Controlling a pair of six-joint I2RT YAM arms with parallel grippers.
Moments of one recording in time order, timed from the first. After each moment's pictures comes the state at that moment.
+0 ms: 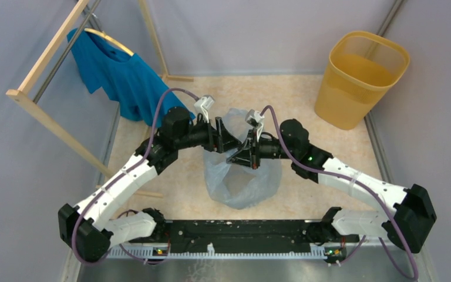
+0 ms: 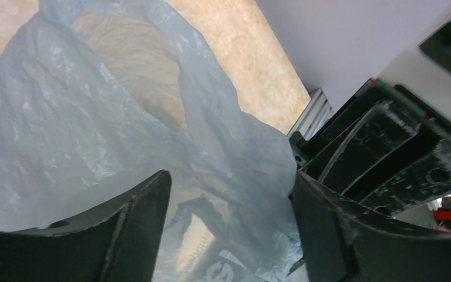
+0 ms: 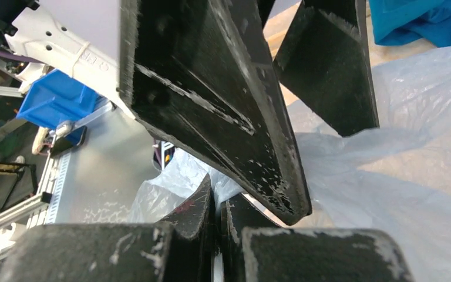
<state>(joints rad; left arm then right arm) -0.62 1.10 1.01 -0.25 0.47 -0.58 0.83 1.15 0.84 0.16 -0.63 0.37</state>
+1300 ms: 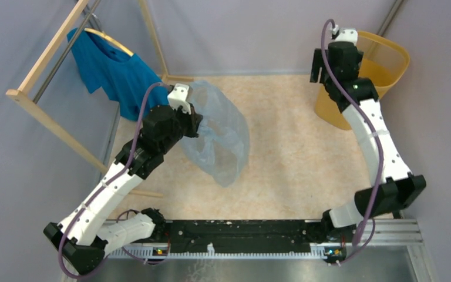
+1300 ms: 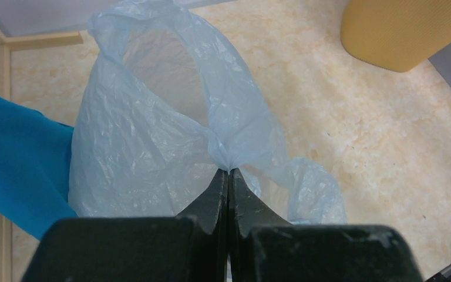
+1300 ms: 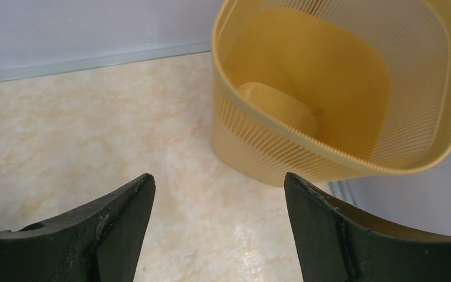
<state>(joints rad) -0.62 0.99 1.13 -0.40 -0.15 -0.21 0.27 1.41 1.65 -0.65 0.51 0.10</state>
